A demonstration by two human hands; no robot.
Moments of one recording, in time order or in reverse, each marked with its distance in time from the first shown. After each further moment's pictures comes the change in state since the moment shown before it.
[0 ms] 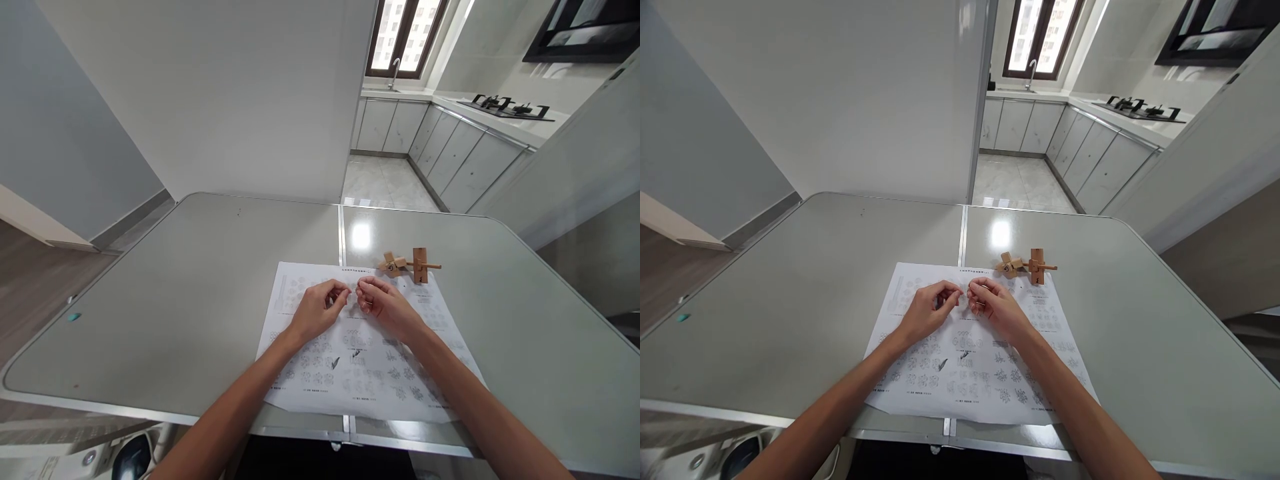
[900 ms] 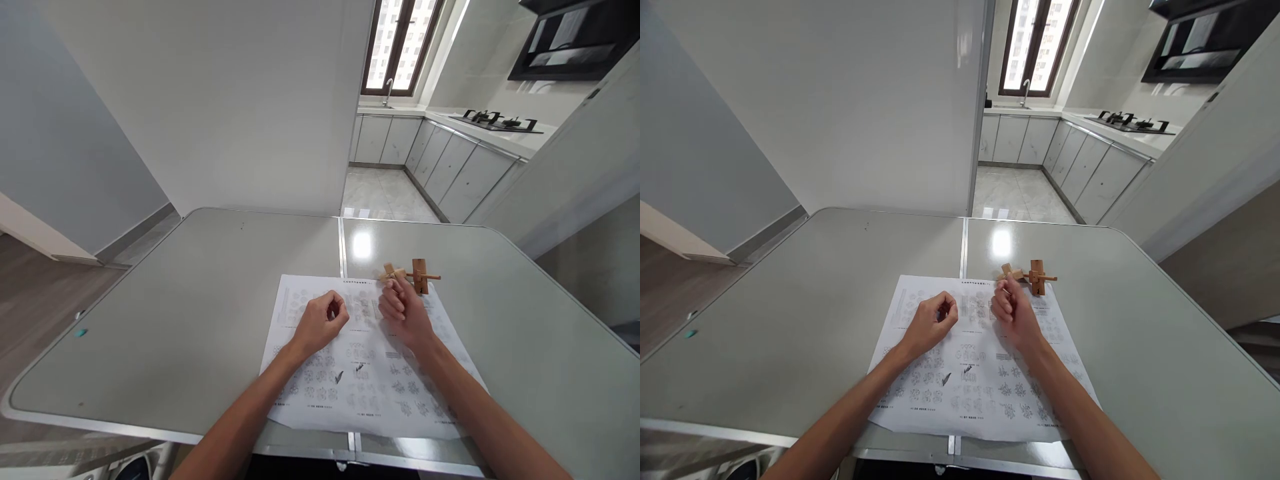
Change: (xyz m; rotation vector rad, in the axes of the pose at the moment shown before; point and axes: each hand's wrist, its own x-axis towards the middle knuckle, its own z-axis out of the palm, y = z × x) left_hand -0.002 0.004 -0.003 -0.023 0.033 -0.060; right_hand 0.007 -0.008 -0.015 0.316 0.076 -0.169
